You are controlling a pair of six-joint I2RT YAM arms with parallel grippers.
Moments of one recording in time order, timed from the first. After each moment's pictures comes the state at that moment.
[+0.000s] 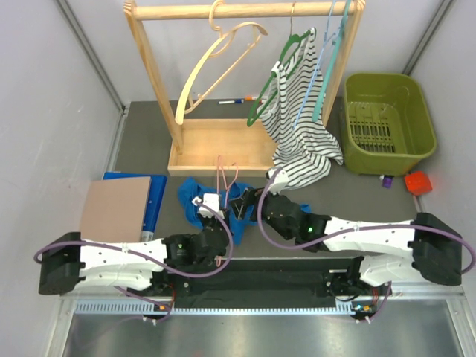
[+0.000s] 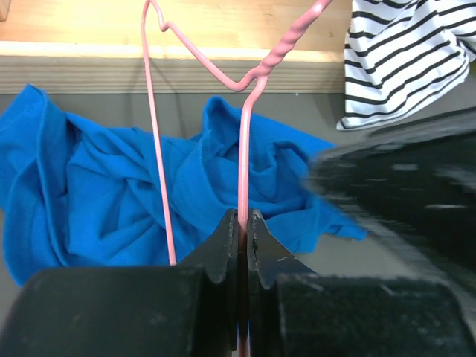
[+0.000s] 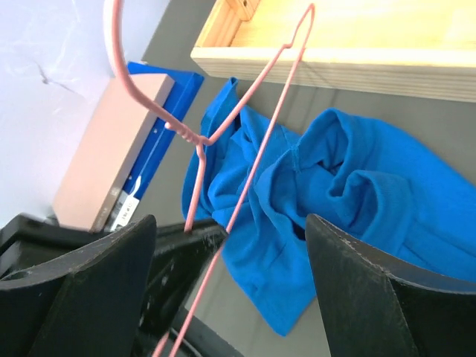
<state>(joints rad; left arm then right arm) -1.32 0.97 0.41 0.11 -1.03 -0.64 1.19 1.24 0.67 0.31 0.50 0.72</state>
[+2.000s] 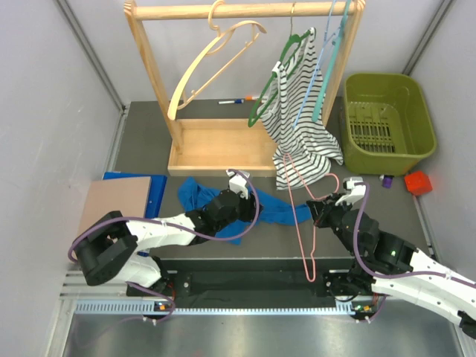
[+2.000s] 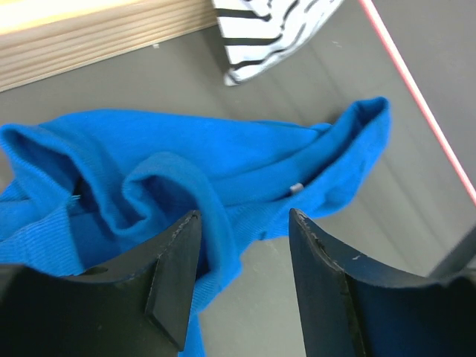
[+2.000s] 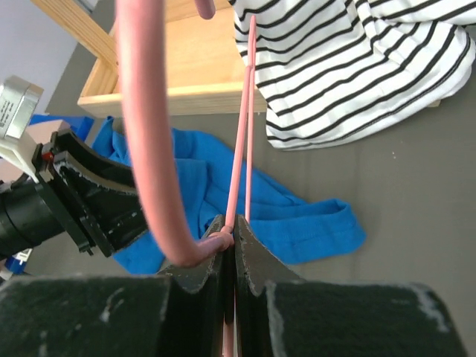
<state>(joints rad) -0.97 1.37 0.56 0.40 -0.19 -0.47 1.04 0.41 0.49 -0.37 0.63 0.64</state>
